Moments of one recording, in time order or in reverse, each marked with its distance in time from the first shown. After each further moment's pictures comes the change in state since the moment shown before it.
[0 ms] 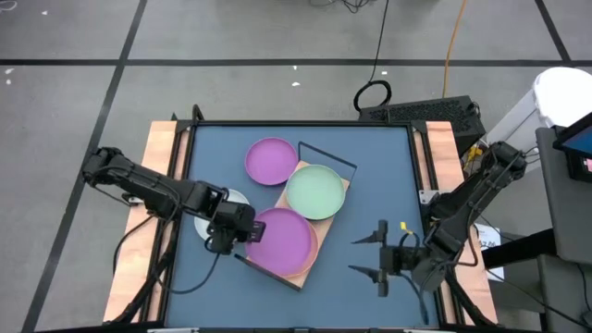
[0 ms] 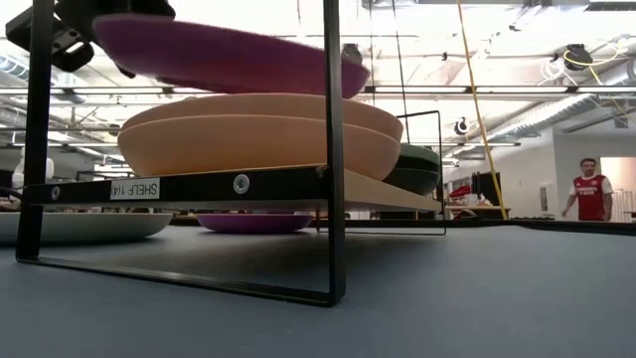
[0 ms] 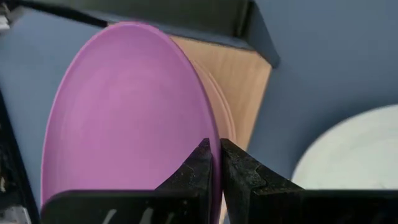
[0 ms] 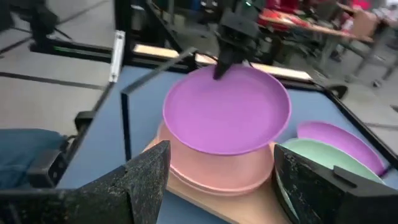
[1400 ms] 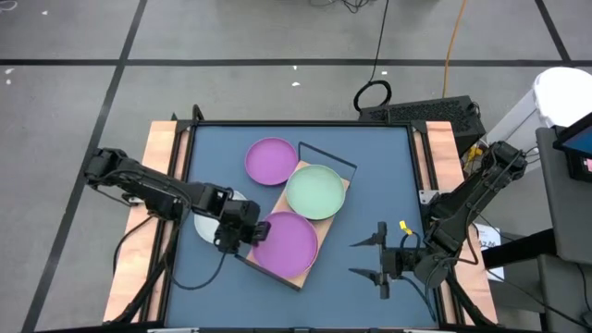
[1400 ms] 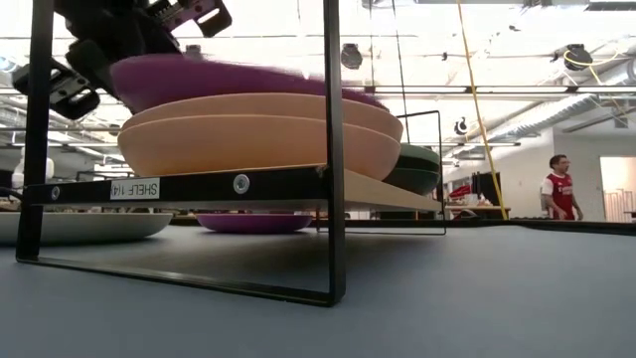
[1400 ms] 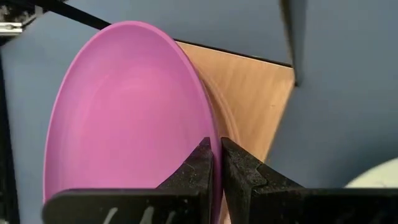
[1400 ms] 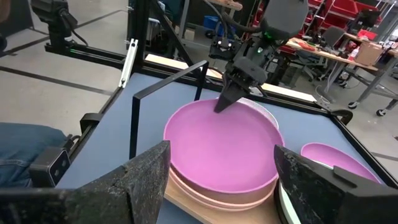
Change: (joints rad) left arm 0.063 0.026 -0.182 0.287 0.134 -0.023; right arm 0.000 -0.009 -0.068 0.180 -0.024 -0.171
